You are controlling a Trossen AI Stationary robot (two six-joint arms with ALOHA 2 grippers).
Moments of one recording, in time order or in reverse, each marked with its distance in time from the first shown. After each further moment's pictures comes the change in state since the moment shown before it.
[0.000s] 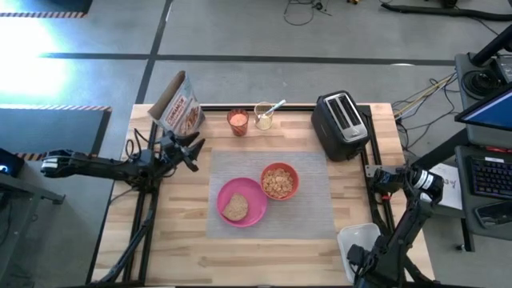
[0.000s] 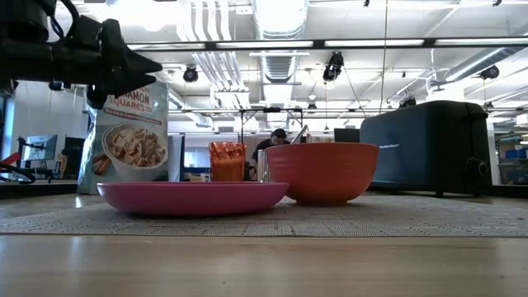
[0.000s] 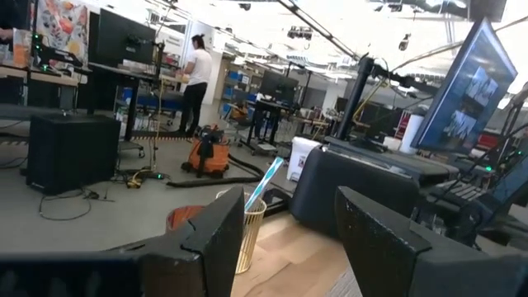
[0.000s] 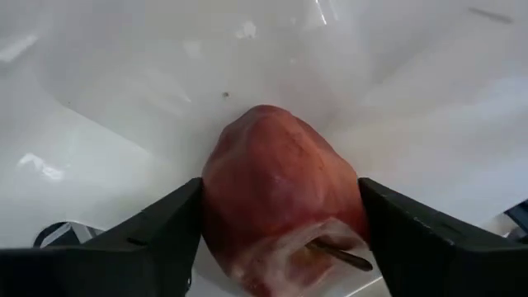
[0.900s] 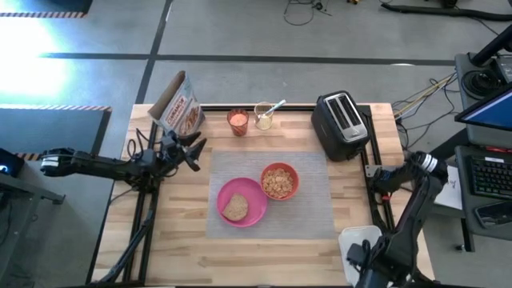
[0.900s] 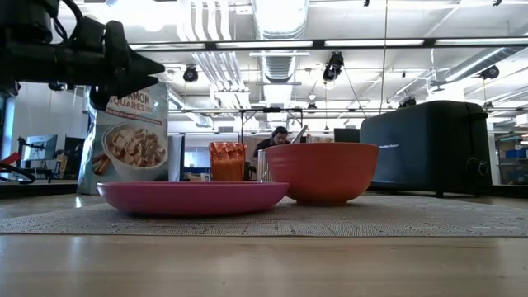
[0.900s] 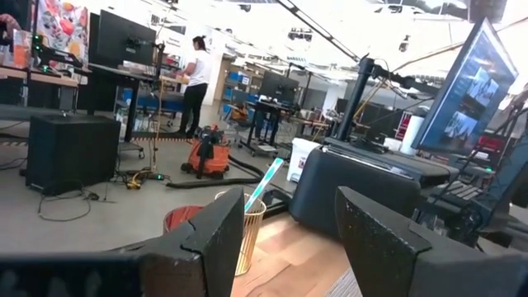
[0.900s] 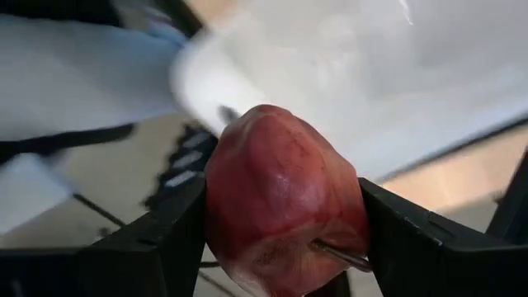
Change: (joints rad) left arm 0.011 0.076 -0.002 0.083 0.011 0.000; right arm -0.077 -0.169 0.184 -0.070 0.039 -0.013
